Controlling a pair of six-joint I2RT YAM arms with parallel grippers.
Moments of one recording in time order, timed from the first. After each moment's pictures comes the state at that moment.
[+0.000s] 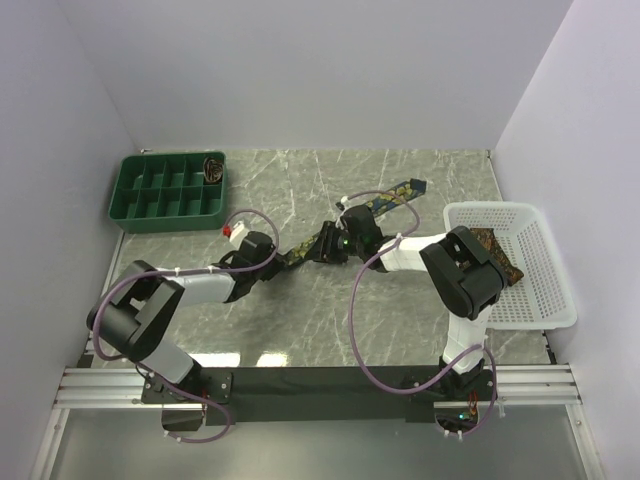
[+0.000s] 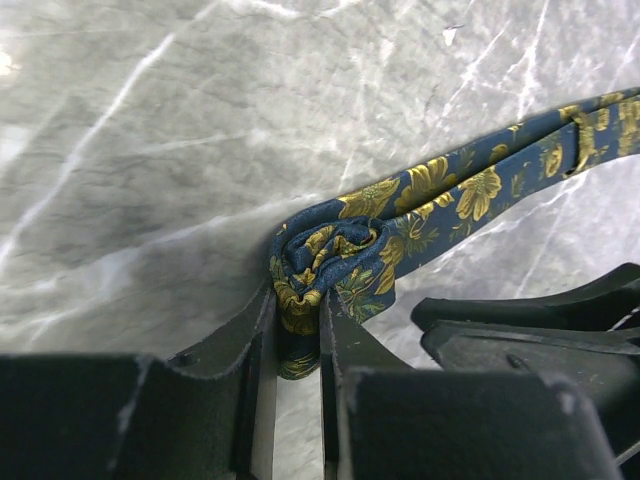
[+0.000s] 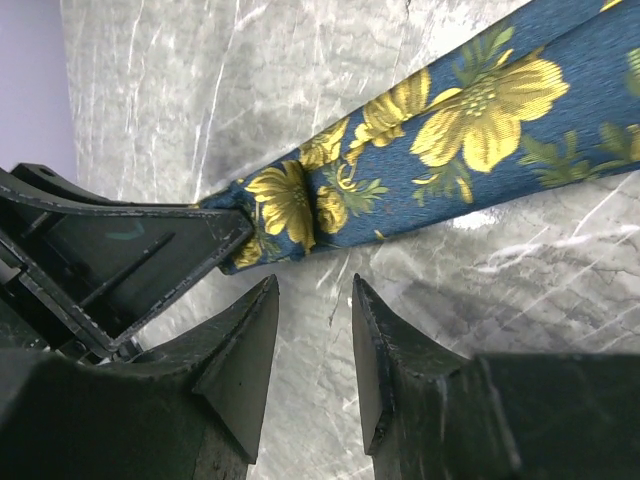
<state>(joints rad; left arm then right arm) -0.58 1.55 0.59 0.27 -0.21 -1.15 0.58 1.87 0.93 0.32 -0.39 0.78</state>
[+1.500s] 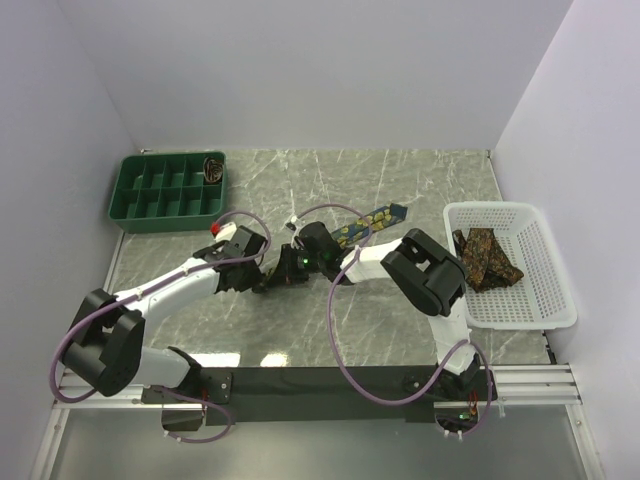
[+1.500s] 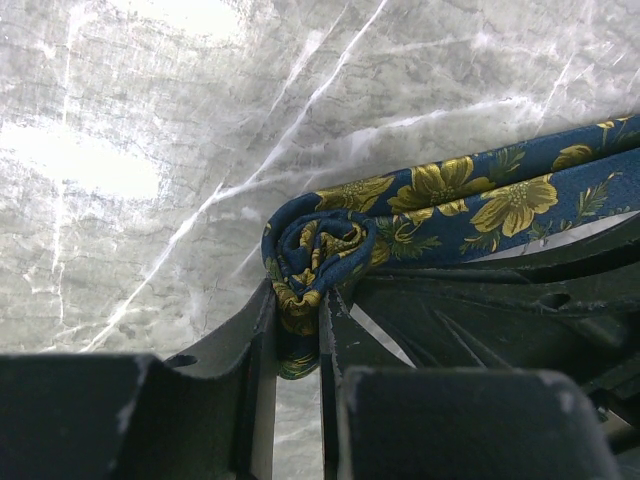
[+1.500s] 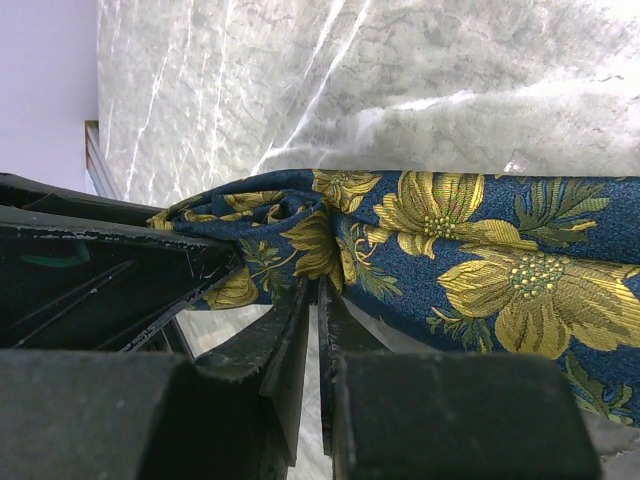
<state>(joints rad) -0.56 1.34 0.75 -0.49 -0.27 -0.98 0.82 2.06 1.09 0.36 -0.45 0.80</state>
